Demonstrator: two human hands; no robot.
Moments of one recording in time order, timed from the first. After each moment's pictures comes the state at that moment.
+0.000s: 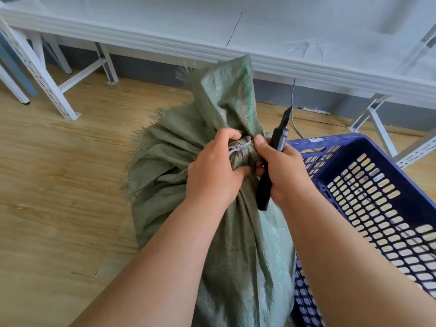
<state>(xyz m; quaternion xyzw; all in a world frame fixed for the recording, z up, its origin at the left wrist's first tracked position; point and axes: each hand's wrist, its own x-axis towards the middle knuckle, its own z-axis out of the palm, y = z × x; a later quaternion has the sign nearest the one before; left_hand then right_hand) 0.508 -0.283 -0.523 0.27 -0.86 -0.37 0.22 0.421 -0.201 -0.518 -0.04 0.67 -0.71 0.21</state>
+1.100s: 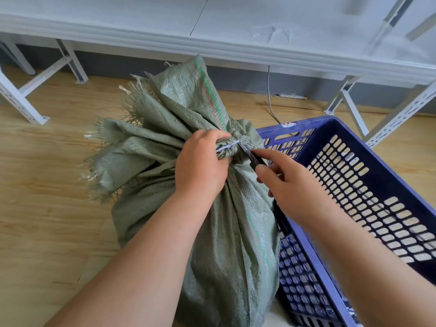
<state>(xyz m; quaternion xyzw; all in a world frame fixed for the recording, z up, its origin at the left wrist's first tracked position) 0.480 -0.257 -0.526 0.26 -0.88 -0.32 0.23 0.434 -0.102 -0.512 -0.24 0.87 -0.41 0.15</state>
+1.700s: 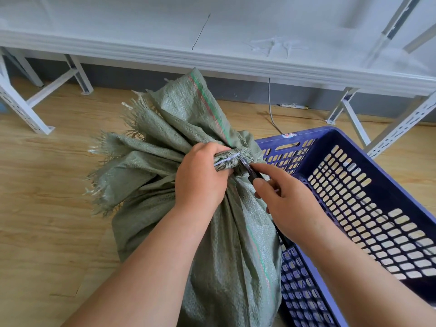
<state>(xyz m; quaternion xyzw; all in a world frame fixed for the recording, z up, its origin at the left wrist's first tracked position) 0.481 -0.254 -0.523 0.27 -0.87 -0.34 0.25 0.436 -0.103 -0.516 -0.22 0.87 -0.41 0.15</state>
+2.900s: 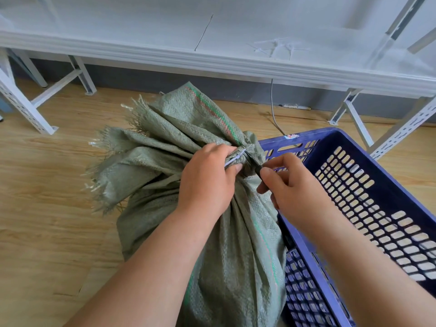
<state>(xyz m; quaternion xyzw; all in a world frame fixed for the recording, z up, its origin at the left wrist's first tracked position) 0.487 -0.248 -0.510 0.21 -0.91 -0.29 0.22 0.428 -0.108 -0.500 -0.17 0.85 -0.47 0.17</state>
